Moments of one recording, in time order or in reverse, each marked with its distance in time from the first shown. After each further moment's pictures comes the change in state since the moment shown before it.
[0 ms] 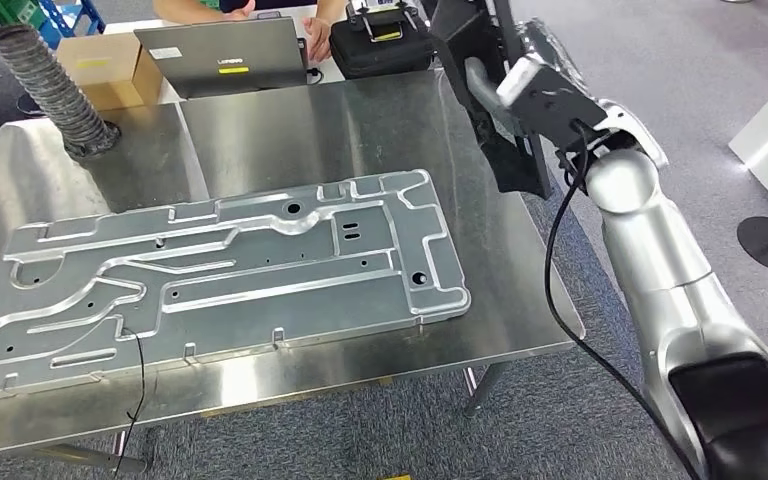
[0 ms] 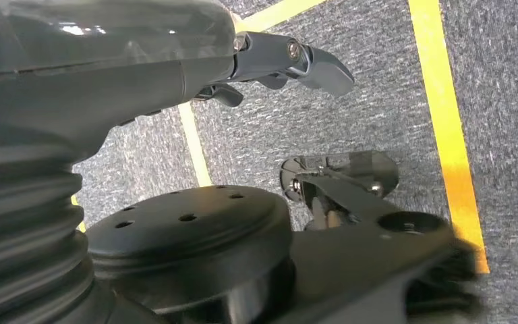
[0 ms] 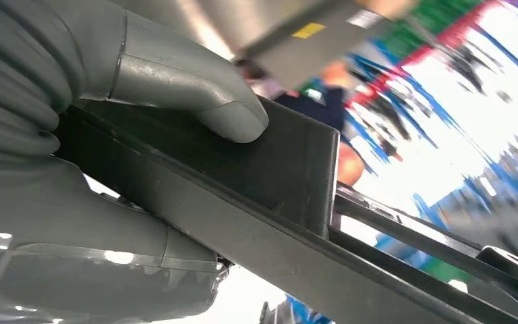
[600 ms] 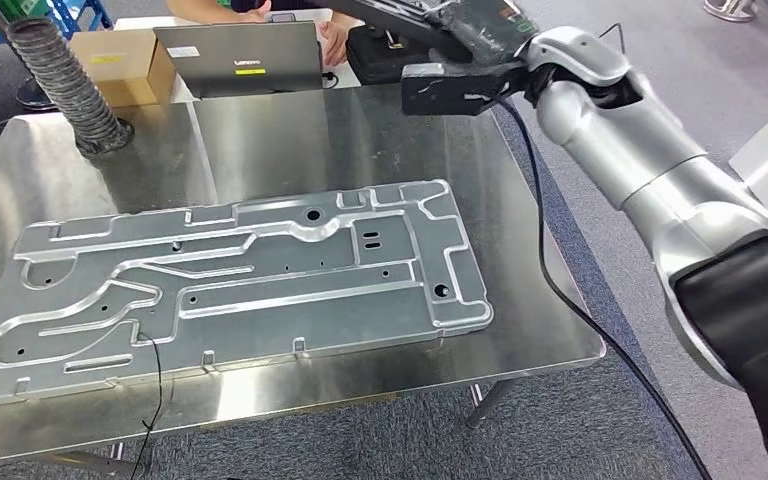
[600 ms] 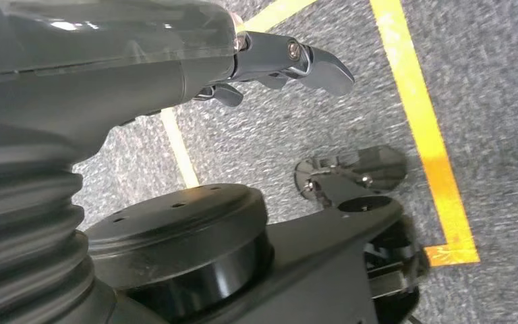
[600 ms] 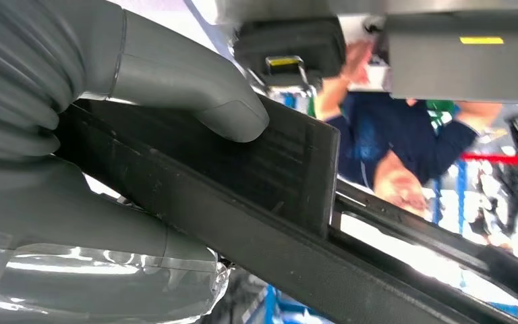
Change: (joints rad) left arm -0.030 -0.014 -0.034 0.000 -0.073 -0.015 0.021; right arm -0.418 0.043 0.556 0.527 0.238 -0.182 -0.030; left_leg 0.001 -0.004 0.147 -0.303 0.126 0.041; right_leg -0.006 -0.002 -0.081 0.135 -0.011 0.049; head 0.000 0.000
